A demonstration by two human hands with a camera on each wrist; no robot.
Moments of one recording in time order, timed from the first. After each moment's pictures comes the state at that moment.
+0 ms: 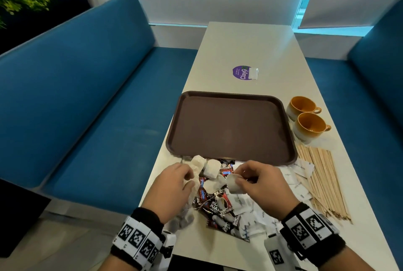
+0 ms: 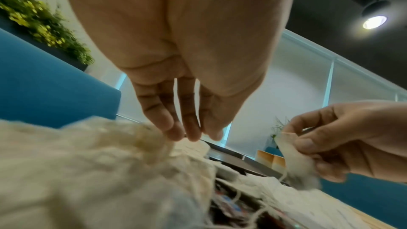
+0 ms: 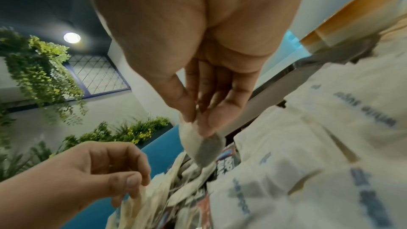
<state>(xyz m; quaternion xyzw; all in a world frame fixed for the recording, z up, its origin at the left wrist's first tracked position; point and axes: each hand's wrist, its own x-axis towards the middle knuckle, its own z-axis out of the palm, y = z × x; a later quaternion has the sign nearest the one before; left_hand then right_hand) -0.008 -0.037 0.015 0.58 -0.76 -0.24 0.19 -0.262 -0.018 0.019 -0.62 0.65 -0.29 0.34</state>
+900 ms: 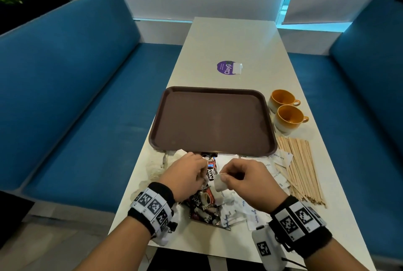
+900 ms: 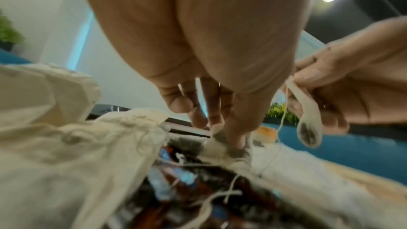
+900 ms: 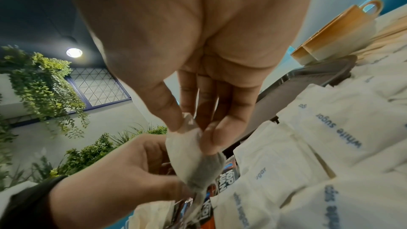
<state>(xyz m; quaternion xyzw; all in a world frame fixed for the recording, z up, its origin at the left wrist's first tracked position) -0.074 -0.059 0.015 0.45 -0.86 -0.21 0.06 -0.278 -0.001 0.031 -0.63 0.62 -0.27 0.38</state>
